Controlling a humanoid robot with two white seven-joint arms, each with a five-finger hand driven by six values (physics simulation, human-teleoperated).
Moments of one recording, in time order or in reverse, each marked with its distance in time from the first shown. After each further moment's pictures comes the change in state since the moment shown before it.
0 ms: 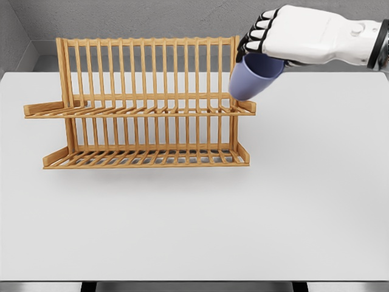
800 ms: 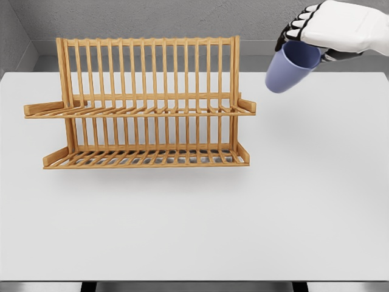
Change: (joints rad) left arm 0.000 0.000 0.000 0.000 0.000 0.000 0.000; right arm 0.005 -0.066 -0.020 0.155 0.002 0.000 0.000
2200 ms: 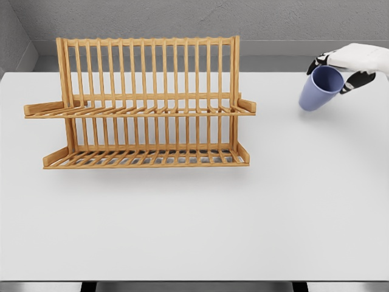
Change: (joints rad) left arm 0.000 0.000 0.000 0.000 0.000 0.000 0.000; right arm -0.057 0.087 0.128 0.568 0.006 0.000 0.000
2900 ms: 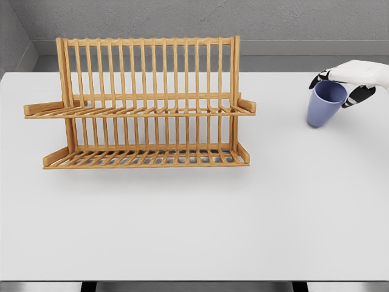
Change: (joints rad) left arm 0.000 0.000 0.000 0.000 0.000 0.000 0.000; right arm 0.028 0.001 0.035 0.058 0.008 0.001 0.000
